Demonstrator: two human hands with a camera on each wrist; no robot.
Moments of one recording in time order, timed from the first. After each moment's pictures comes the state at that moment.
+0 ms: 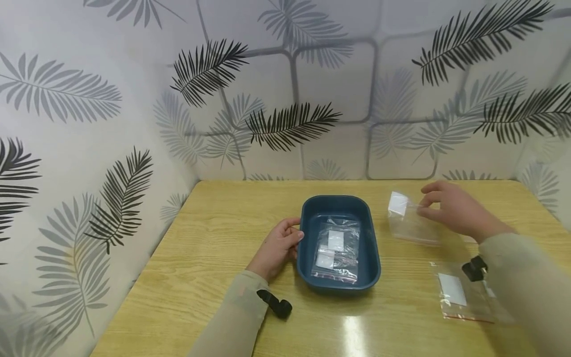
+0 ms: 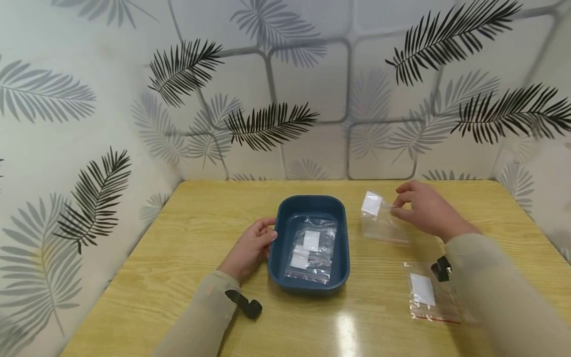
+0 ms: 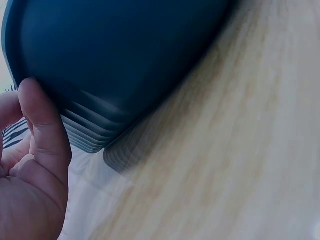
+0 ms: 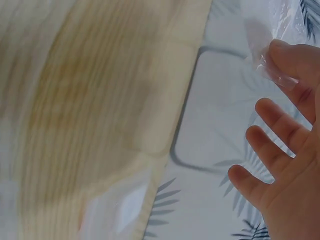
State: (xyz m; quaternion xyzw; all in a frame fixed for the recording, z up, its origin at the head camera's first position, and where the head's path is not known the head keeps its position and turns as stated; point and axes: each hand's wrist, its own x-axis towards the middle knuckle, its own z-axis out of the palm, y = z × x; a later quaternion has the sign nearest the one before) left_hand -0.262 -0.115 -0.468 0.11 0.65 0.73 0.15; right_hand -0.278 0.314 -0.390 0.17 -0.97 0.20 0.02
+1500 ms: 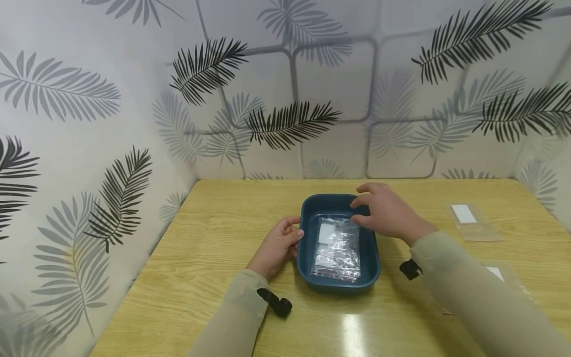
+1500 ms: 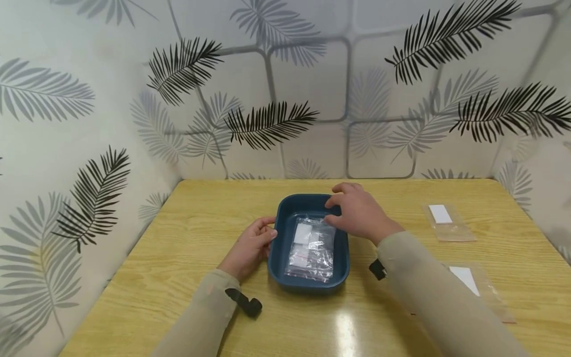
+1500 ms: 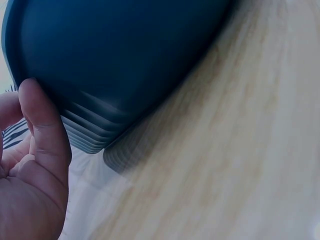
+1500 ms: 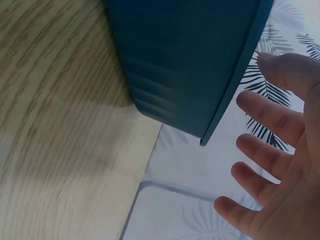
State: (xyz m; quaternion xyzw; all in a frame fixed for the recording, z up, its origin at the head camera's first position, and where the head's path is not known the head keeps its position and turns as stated) left_hand -0.262 -0.114 -0.469 0.11 0.65 0.74 0.15; right_hand -0.275 0.181 -0.384 0.23 -0.96 0.15 0.05
